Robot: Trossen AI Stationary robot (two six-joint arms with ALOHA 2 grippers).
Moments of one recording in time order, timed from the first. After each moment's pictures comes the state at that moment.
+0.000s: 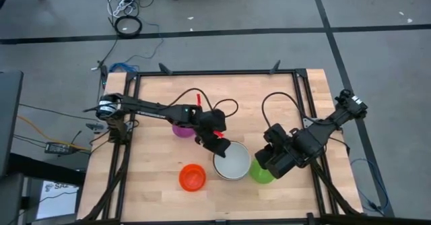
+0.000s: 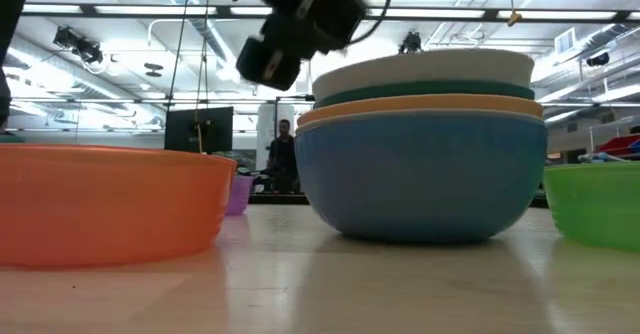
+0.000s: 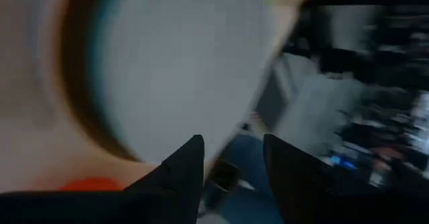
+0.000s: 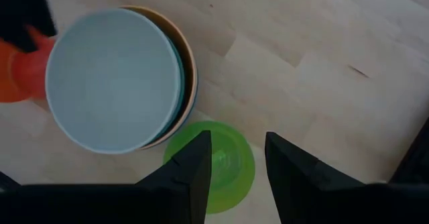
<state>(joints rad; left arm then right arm) -0.04 1.79 1.40 -0.43 0.52 -1.08 0.62 1.58 1.64 -1.56 0.40 1.64</state>
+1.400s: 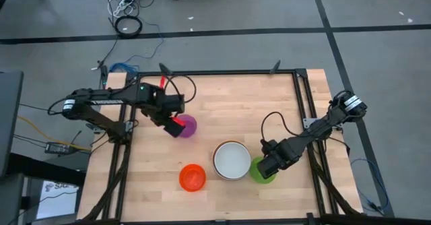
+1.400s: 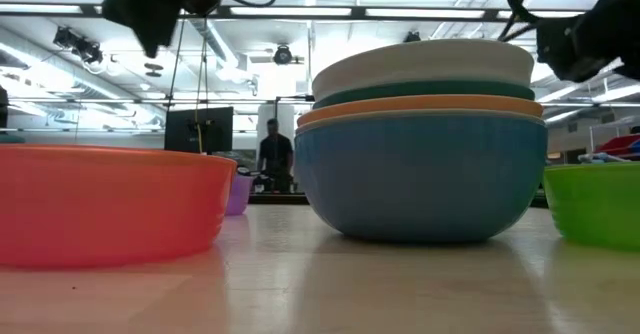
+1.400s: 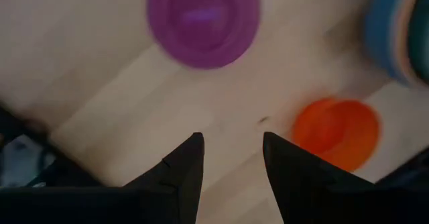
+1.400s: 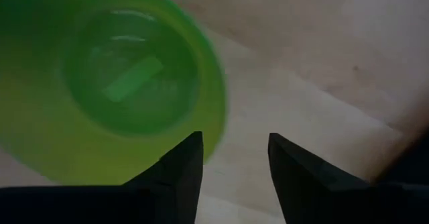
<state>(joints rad) 0.03 1.39 1.40 -1.42 0.05 -0.89 0.56 1.58 1.04 -1.05 -0.11 1.64</state>
